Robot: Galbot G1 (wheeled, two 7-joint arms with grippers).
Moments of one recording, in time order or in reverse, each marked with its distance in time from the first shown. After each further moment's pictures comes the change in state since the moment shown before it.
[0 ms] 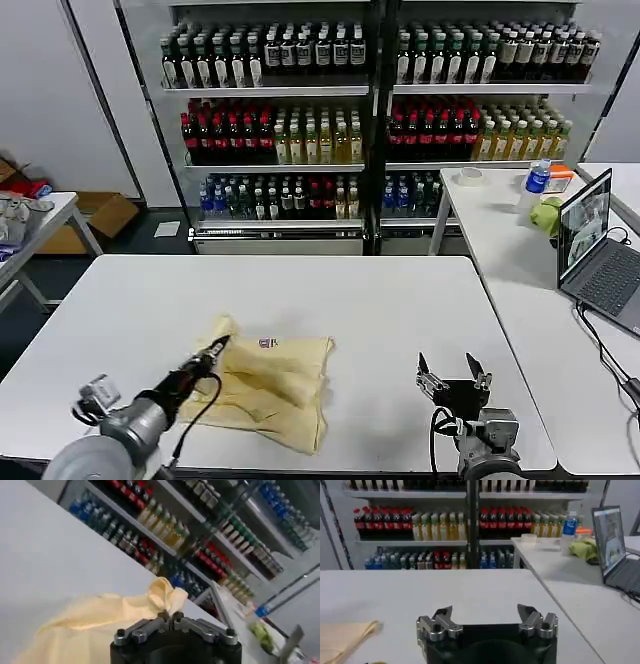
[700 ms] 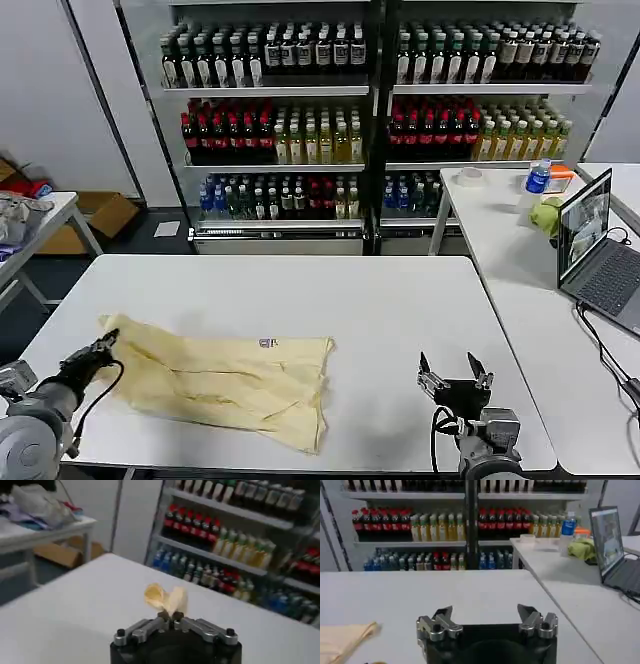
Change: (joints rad) left arm 0.043 0.186 -0.268 0.194 0.157 -0.025 0.022; right arm -0.005 0.003 0.010 0.003 0.000 0.001 0.001
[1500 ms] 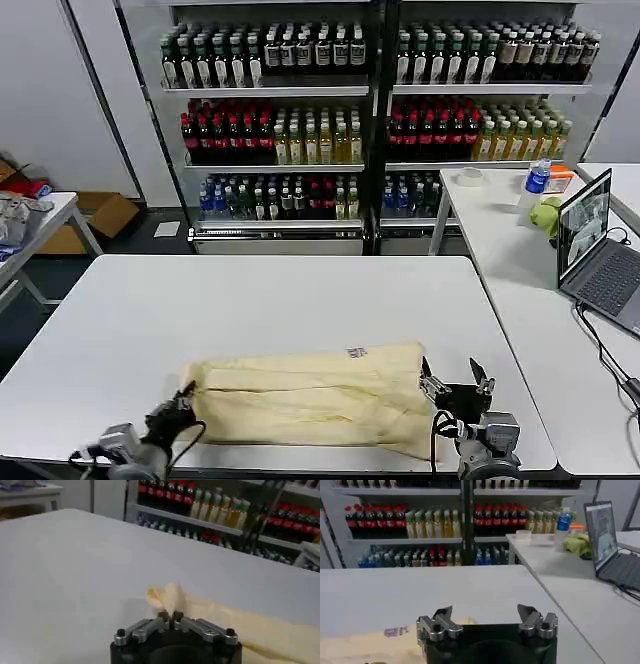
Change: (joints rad) left arm 0.092 -0.228 0.274 -0.025 0.432 -0.097 -0.007; right arm -0.008 0.028 -0.006 -0.002 -0.009 -0.001 0.006
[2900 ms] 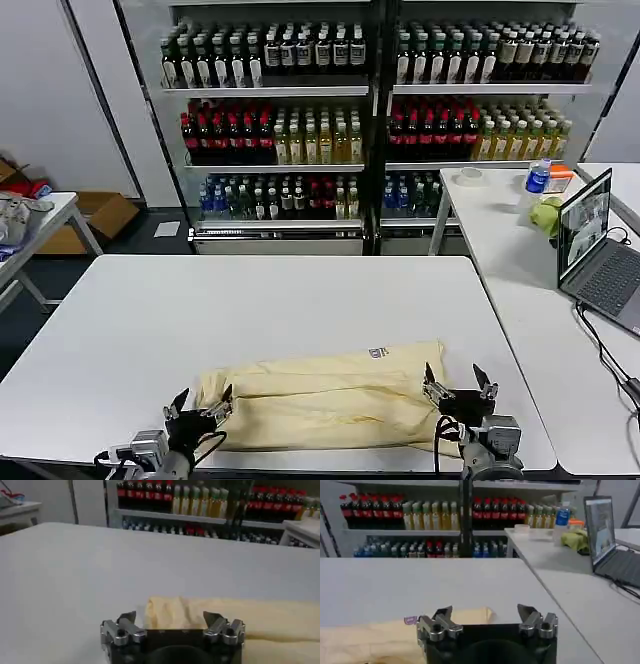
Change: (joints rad) left arm 0.014 -0.031 0.154 -0.034 0.211 0.003 -0.029; right arm -0.017 -0.026 0.018 -0.016 0.002 -0.007 0.005
